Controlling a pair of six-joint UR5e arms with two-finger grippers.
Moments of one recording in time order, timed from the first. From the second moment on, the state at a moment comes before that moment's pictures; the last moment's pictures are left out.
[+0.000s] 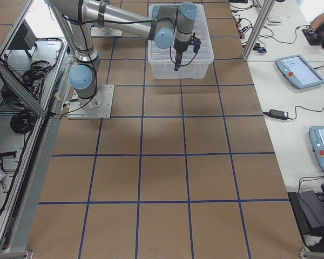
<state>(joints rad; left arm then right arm) -1.58 -1.60 -1.51 -1.63 1.56 -0.09 1.54 -1.43 1.73 -1.78 -1.61 0.09</state>
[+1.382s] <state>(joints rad) -1.58 -1.59 -1.52 -1.63 1.55 -0.08 1.55 -1.58 1.69 -1.66 -1.61 0.10</state>
